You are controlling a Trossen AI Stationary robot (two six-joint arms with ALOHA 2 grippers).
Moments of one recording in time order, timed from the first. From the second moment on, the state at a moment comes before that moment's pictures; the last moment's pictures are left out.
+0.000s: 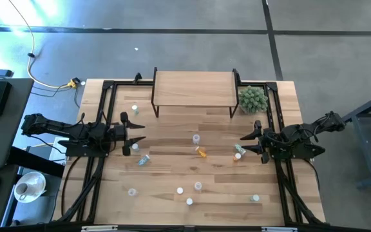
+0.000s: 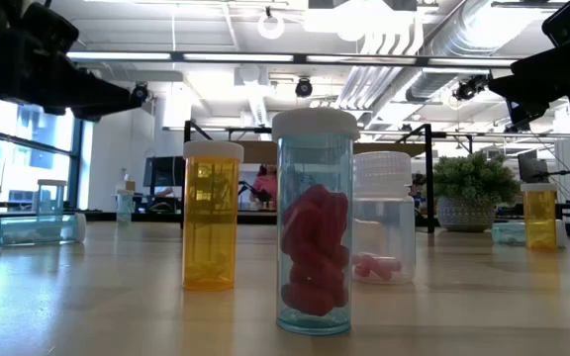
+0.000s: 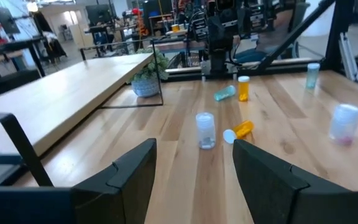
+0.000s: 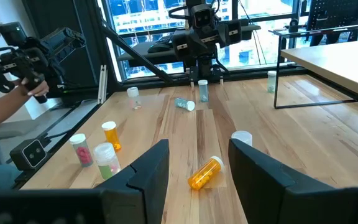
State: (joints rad) left arm -0.04 0.24 0.01 0.12 -0.33 0.08; right arm 0.37 0.01 0.07 -0.14 0.29 0.13
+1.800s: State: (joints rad) left arm -0.04 0.24 0.01 0.23 -0.32 -0.13; right arm 0.37 0.02 0.07 0.01 0.39 0.13
